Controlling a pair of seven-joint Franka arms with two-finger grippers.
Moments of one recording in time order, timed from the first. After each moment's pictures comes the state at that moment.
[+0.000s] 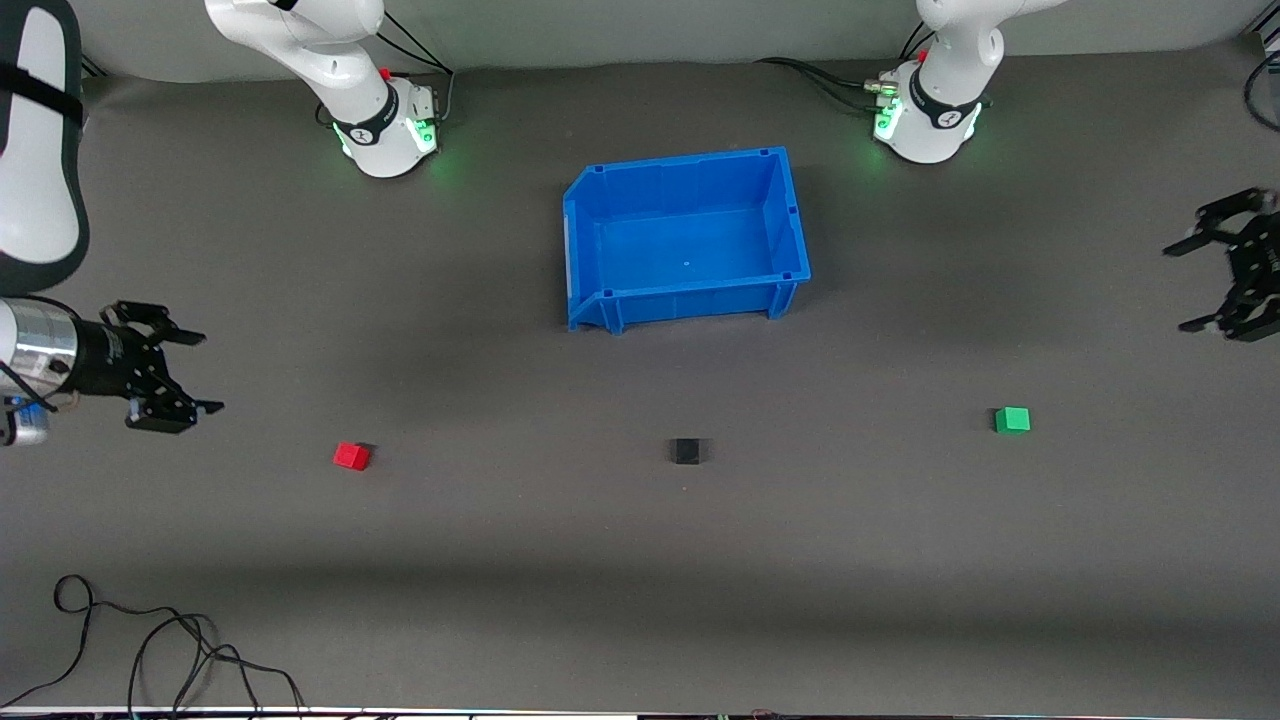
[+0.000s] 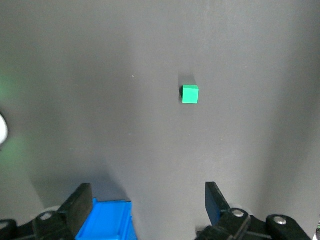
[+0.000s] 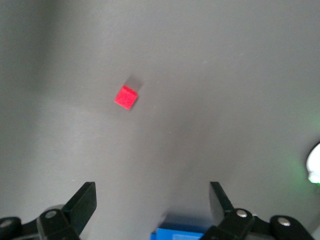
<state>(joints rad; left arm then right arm) 0.27 -0.03 0.01 -1.89 -0.26 1.74 -1.21 0.01 0.31 -0.13 -1.51 0.23 1.60 1.08</state>
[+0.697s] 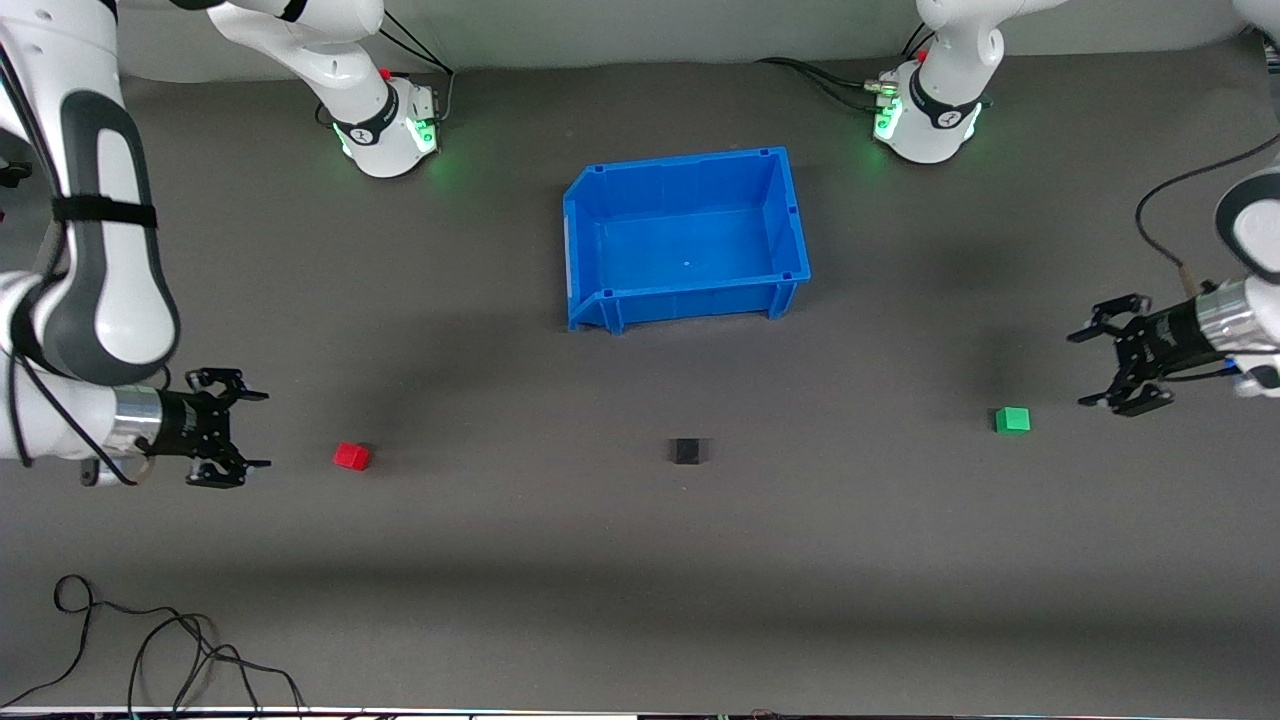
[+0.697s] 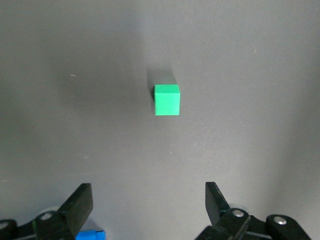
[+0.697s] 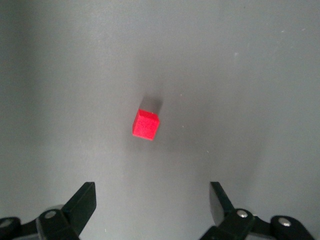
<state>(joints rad) 0.26 0.22 0.01 -2.04 -0.49 2.11 -0.93 0.01 0.48 -0.13 -1.57 0.26 1.84 1.27</state>
